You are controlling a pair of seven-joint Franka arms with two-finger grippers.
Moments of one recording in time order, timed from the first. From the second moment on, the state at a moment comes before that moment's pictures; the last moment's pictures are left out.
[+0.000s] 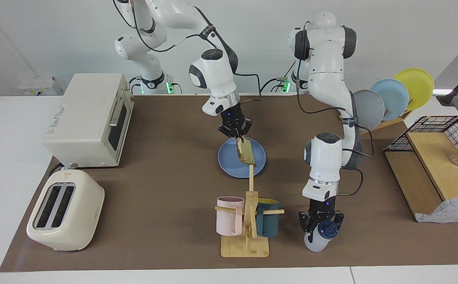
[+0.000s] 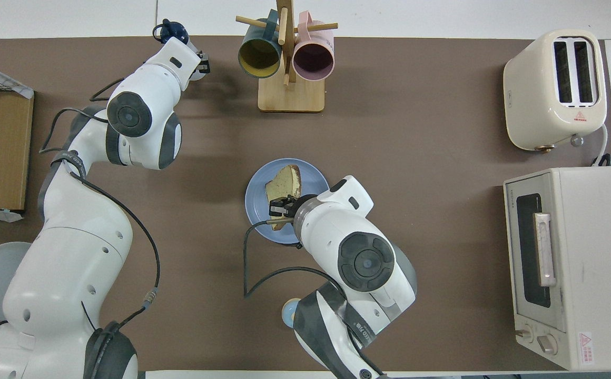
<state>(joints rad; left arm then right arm) -0.43 0.78 0.23 -1.50 -0.03 3.01 -0.24 0.72 0.17 -0.06 -2.11 0.06 2.69 0.72</state>
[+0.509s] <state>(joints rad) -0.39 0.57 0.20 -1.57 -0.03 2.80 -0.19 0.71 0.16 -0.06 -2.13 0.06 2.67 0.72</state>
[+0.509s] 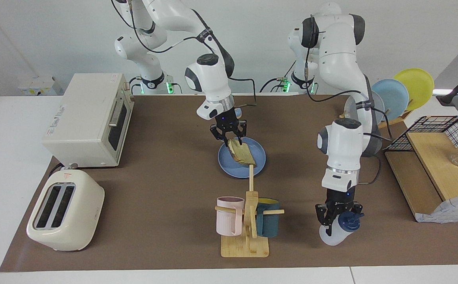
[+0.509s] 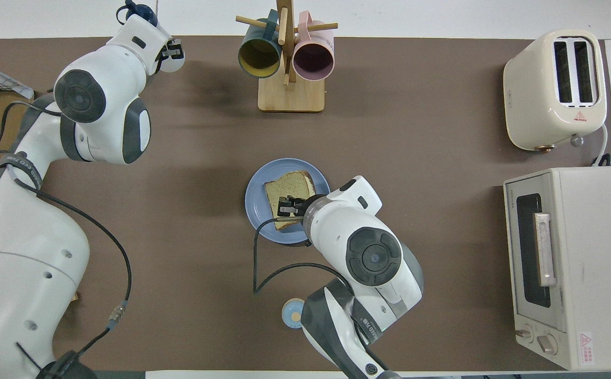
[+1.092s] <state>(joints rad) -0.39 0.08 0.18 -1.79 -0.13 2.12 0.60 0.60 0.09 -0.07 -2.09 0.06 2.56 0.72</state>
